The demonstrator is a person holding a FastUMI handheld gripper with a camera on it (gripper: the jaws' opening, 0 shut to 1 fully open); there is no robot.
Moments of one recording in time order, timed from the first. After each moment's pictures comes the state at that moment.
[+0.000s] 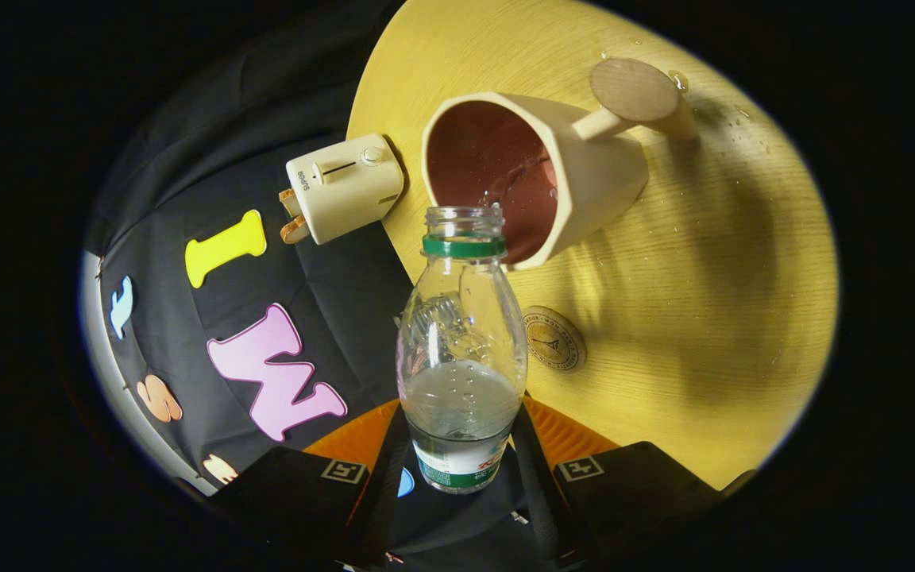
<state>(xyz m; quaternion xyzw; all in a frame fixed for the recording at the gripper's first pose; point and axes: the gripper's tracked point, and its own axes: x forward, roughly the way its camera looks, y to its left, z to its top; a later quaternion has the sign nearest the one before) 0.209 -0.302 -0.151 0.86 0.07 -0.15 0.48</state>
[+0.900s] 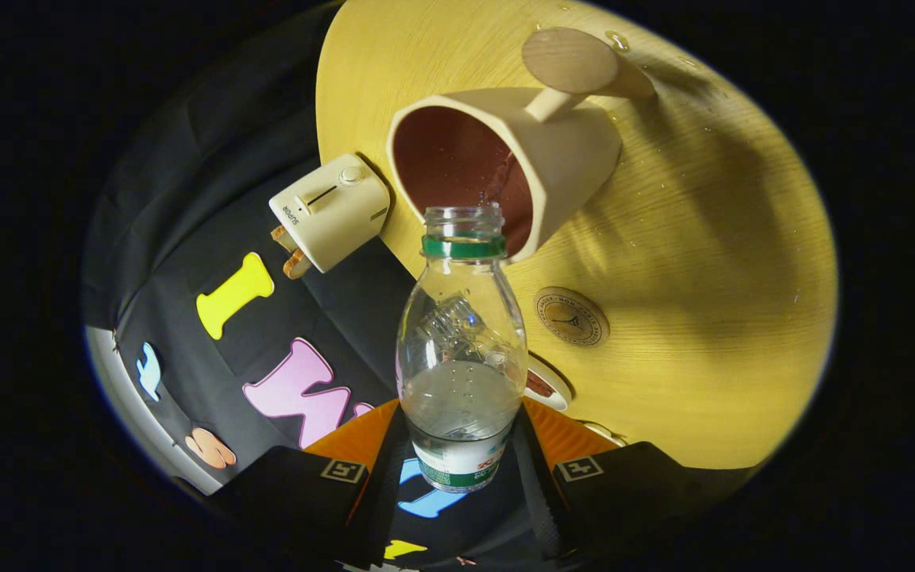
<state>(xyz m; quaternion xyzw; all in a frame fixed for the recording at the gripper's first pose) 0.208 -0.317 -0.135 0.91 0.03 -0.14 0.38</state>
